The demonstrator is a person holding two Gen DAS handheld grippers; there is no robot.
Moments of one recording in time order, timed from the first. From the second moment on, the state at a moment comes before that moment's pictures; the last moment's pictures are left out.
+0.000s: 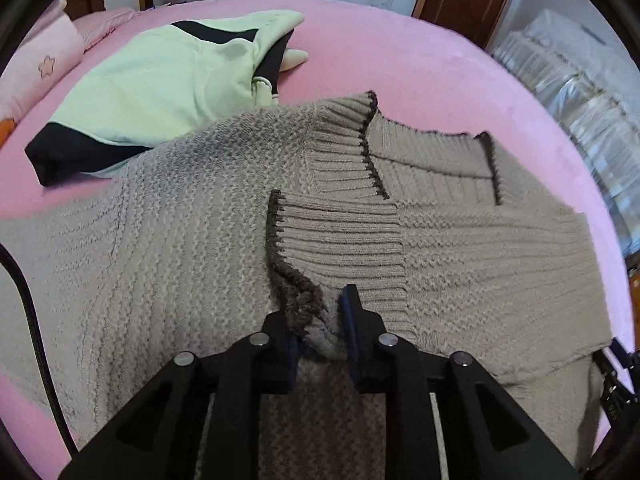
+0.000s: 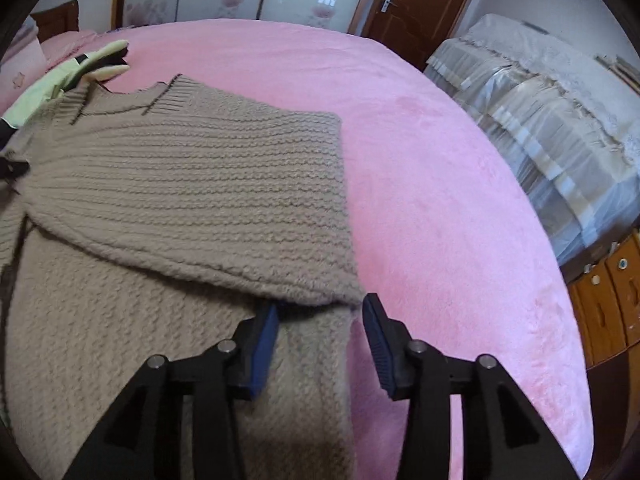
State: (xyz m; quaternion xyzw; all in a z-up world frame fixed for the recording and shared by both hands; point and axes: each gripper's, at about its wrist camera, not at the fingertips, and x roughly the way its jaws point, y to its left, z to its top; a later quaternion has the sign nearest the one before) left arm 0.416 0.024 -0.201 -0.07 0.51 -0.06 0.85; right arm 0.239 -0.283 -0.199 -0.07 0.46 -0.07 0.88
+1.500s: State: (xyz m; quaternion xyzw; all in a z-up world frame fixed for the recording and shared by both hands) left arm 0.398 -0.019 -0.190 -0.08 0.49 -0.01 0.87; right arm 0.298 -0.174 -0.192 0.00 0.46 0.05 0.89
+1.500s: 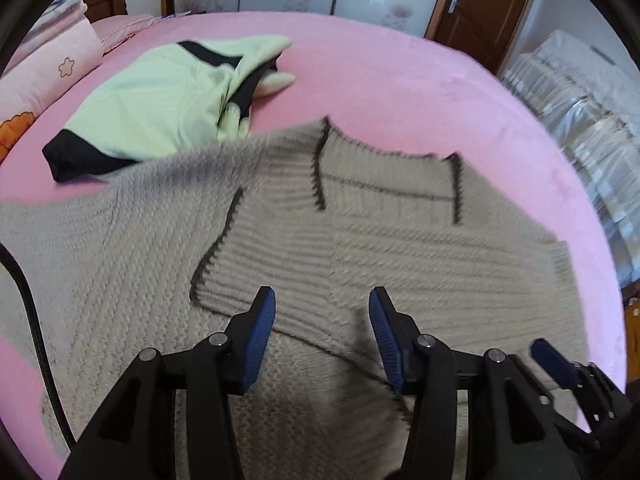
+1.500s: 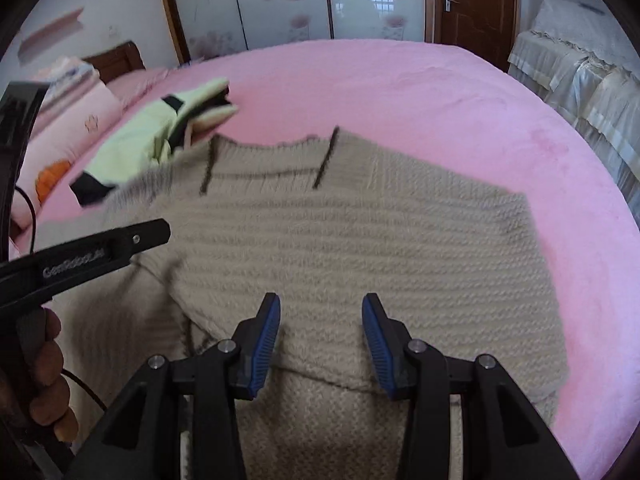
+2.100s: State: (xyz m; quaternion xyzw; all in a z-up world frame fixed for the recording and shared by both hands) left arm 0.393 -0.017 -0.199 -0.05 0.51 -0.01 0.86; right arm 0.270 -0.287 -0.203 0.02 0.46 -0.10 0.88
